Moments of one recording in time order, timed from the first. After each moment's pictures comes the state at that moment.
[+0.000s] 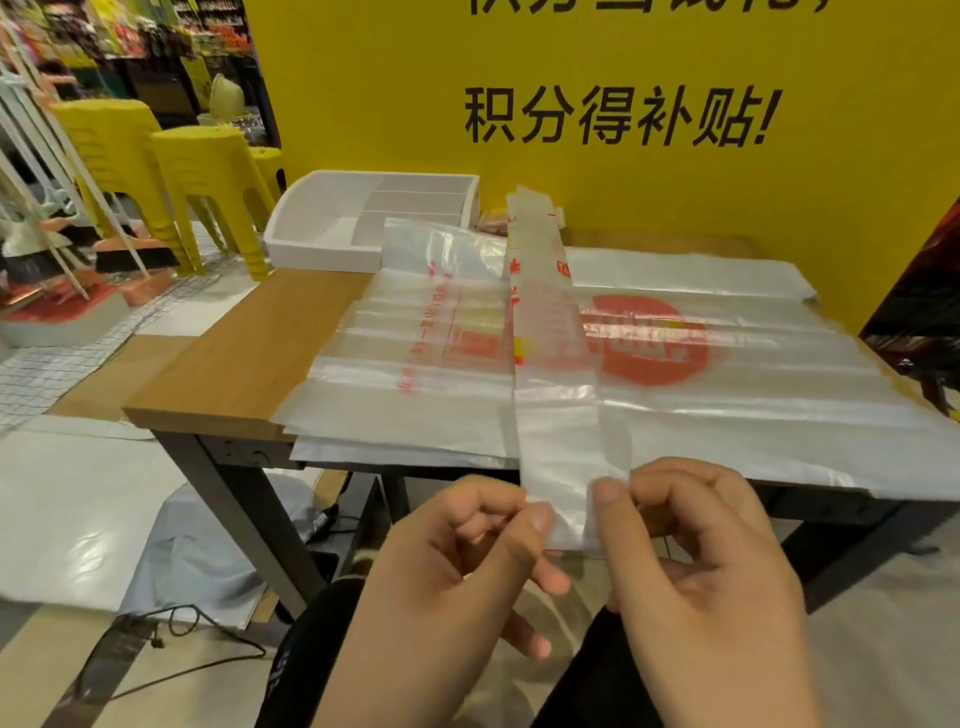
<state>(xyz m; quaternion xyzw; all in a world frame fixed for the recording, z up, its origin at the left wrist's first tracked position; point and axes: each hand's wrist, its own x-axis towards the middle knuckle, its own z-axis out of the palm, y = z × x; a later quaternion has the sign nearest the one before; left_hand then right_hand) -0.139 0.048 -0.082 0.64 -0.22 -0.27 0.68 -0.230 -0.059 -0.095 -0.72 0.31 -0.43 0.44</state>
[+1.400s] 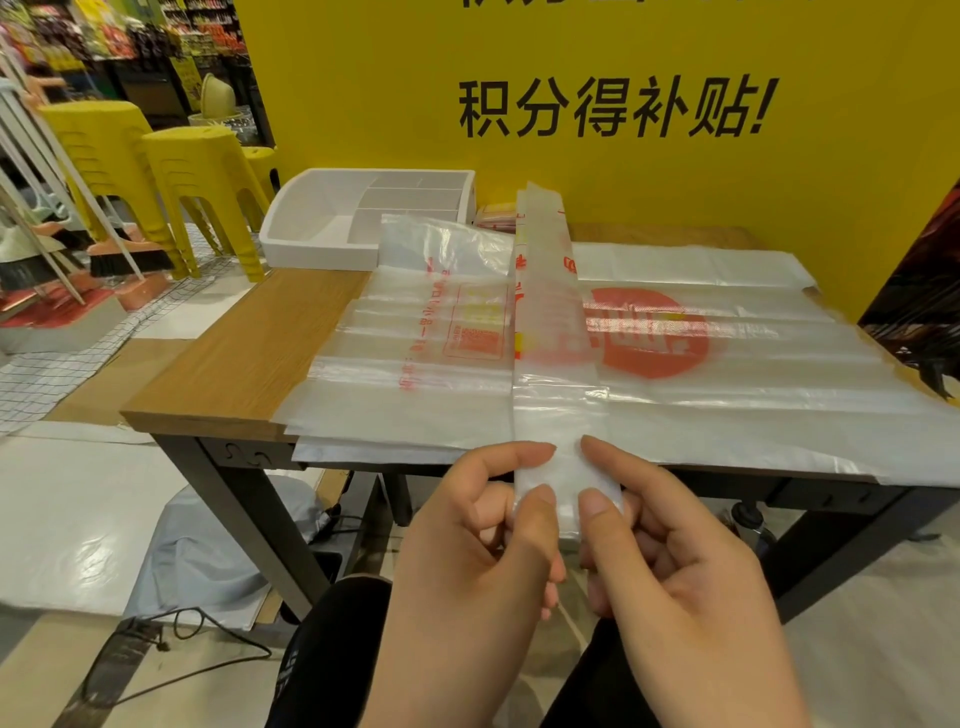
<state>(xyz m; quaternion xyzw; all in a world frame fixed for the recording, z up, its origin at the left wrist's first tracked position) -0.145 0.034 -0.083 0.65 -0.25 -0.21 0.68 -0.231 -0.054 -0.093 -0.67 0.25 -0.32 0.62</state>
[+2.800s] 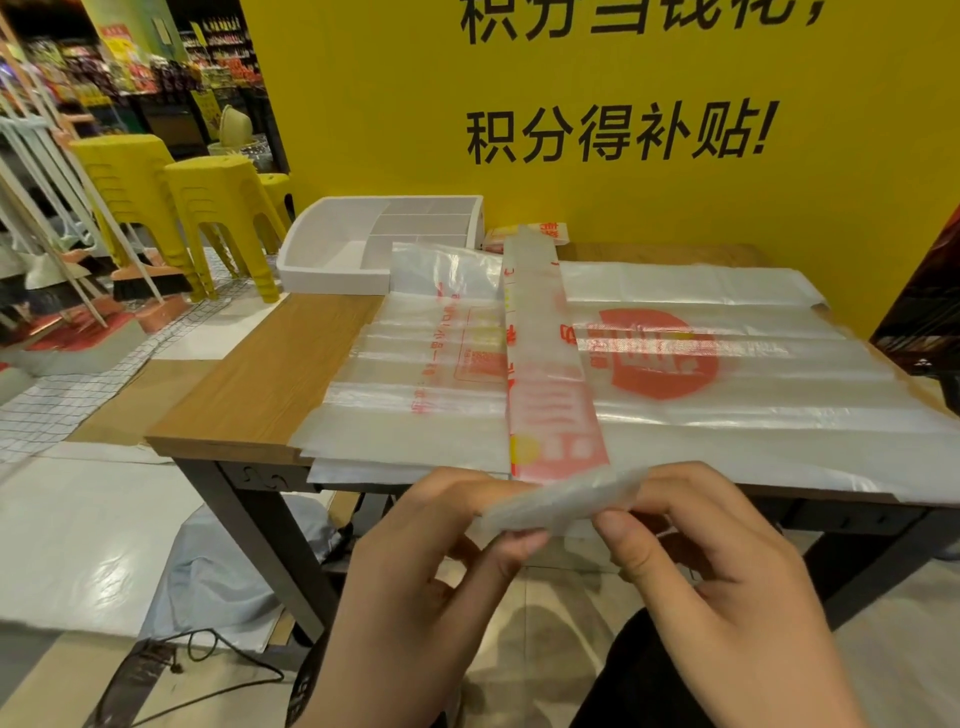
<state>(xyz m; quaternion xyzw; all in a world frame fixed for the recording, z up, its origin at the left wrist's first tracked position) -0.109 0.058 -0.094 0.69 -0.48 0.10 0.54 -0.234 -0.085 -0.093 -0.83 0.16 -0.38 0.39</state>
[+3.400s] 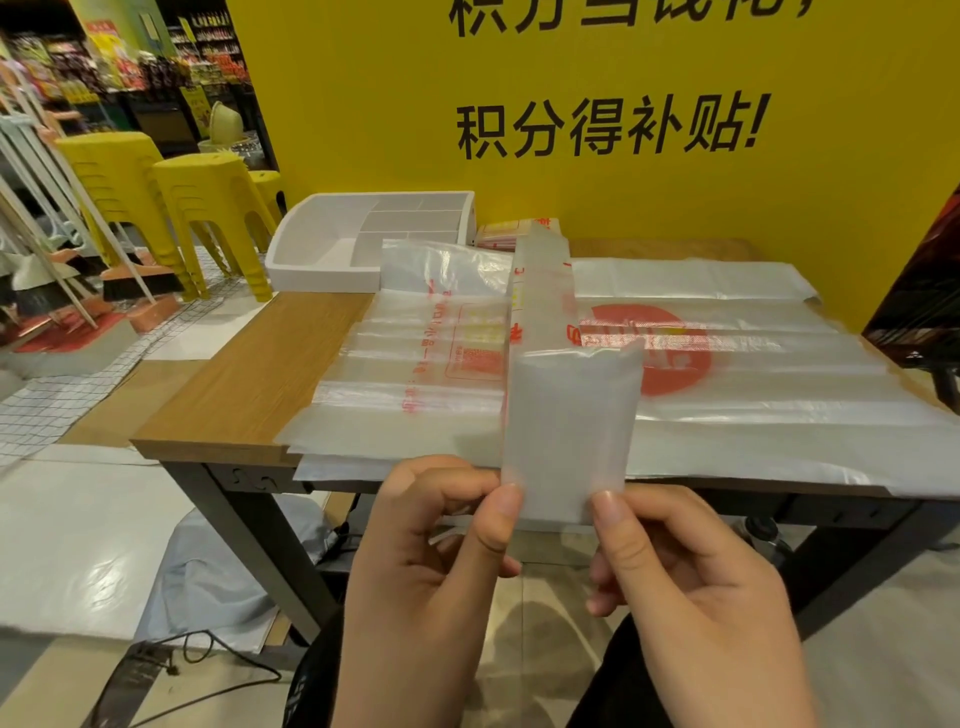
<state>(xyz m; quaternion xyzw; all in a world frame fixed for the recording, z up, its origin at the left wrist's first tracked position) -0.127 0.038 -0.096 0.64 -0.27 -0.01 0.72 -0.226 -0.058 -0.090 -0.63 0.25 -0.39 0.63</state>
